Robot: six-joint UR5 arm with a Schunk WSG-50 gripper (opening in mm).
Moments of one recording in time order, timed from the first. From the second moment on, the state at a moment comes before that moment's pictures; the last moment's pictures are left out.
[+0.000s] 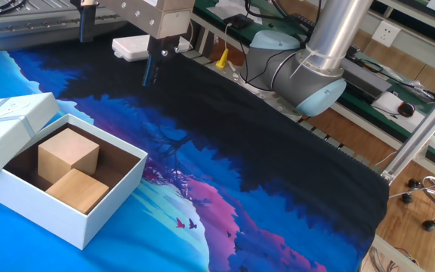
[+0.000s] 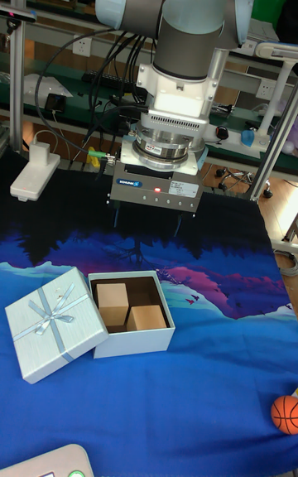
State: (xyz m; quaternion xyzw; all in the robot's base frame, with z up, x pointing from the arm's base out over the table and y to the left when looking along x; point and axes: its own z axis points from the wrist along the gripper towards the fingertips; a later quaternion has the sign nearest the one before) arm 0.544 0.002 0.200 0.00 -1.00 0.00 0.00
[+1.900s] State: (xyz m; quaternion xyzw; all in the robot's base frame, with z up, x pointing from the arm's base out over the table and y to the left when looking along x) arm 0.526 0.026 0.195 0.04 -1.00 -0.05 0.03
